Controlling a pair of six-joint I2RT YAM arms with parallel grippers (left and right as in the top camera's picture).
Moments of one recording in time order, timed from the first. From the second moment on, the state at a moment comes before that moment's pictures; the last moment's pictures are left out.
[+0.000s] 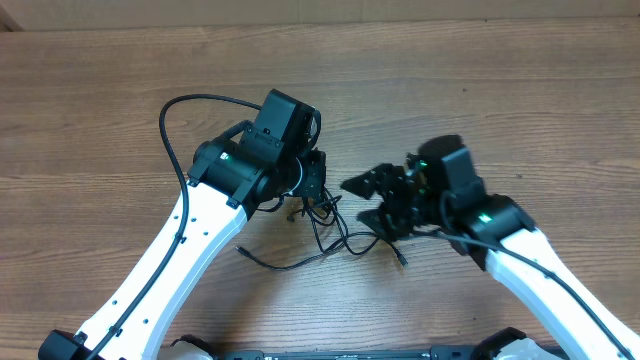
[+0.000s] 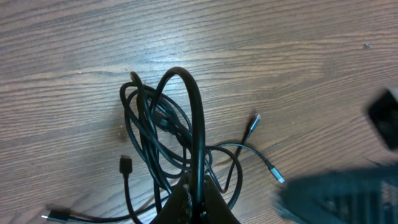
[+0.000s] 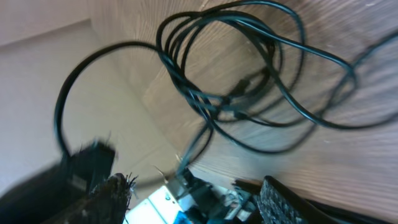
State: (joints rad) left arm -0.52 1.47 1.41 -1.02 0.12 -0.44; right arm 0.47 1.26 0.89 -0.43 -0.60 1.43
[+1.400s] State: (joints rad) left arm -0.52 1.47 1.41 -1.02 0.12 -0.44; right arm 0.41 1.52 0.89 -0.32 -0.88 1.37
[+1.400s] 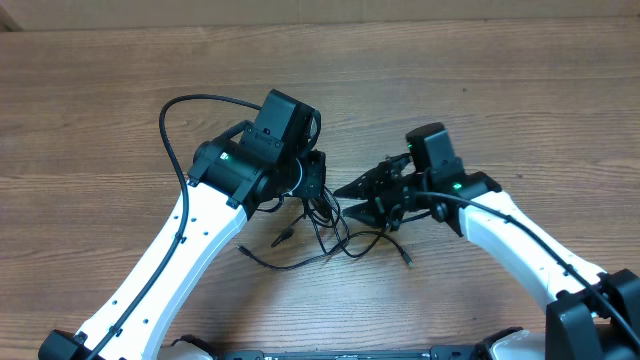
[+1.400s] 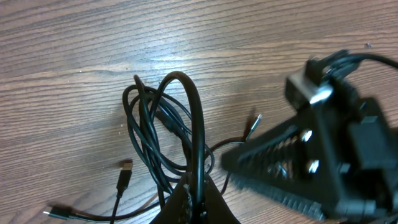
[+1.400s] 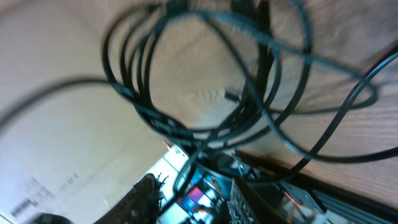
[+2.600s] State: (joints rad) left arm -0.52 1.47 1.41 -1.02 0.12 -0.44; right arm 0.67 1.52 0.89 -0.12 -0.57 1.59
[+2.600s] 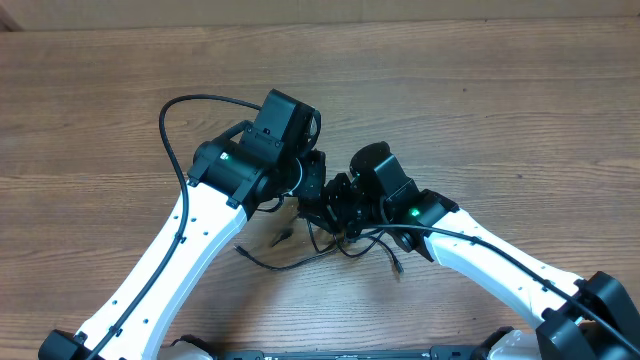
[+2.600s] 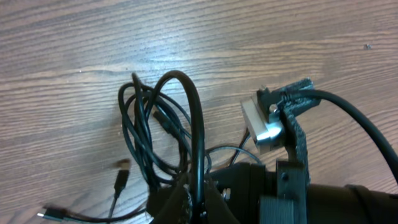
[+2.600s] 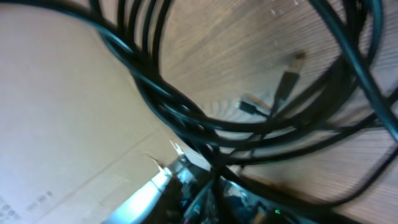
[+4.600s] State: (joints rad) left arm -0.38 1.46 0.82 -0.57 0.14 -0.63; right arm 0.04 1.21 0.89 -0.46 -1.13 0.73
